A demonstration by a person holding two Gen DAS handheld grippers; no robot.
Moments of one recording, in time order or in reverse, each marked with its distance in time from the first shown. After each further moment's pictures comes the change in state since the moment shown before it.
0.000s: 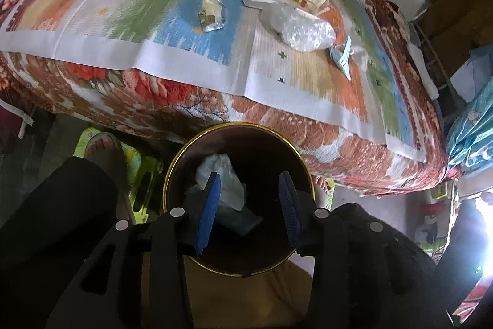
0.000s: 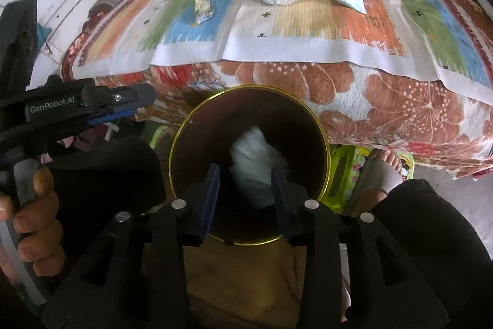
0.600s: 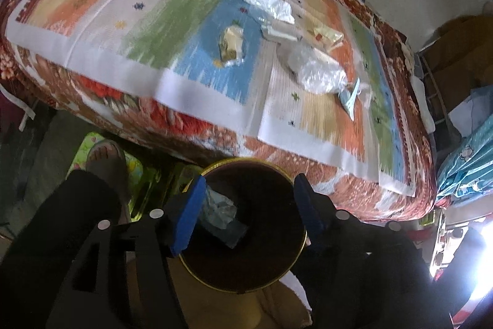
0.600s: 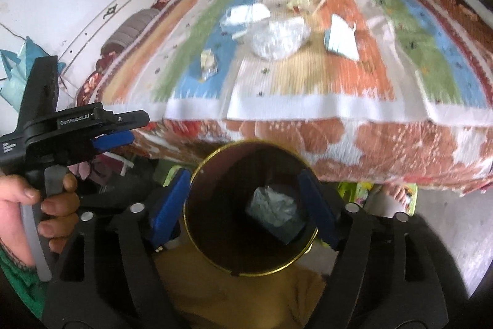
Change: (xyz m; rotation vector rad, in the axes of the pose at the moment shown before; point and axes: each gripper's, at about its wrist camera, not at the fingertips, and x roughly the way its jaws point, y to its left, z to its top) left arm -0.019 0.025 0.045 -0.095 -0.048 -0.025; right arm -0.045 -0.017 0.039 0.014 -0.163 0.058
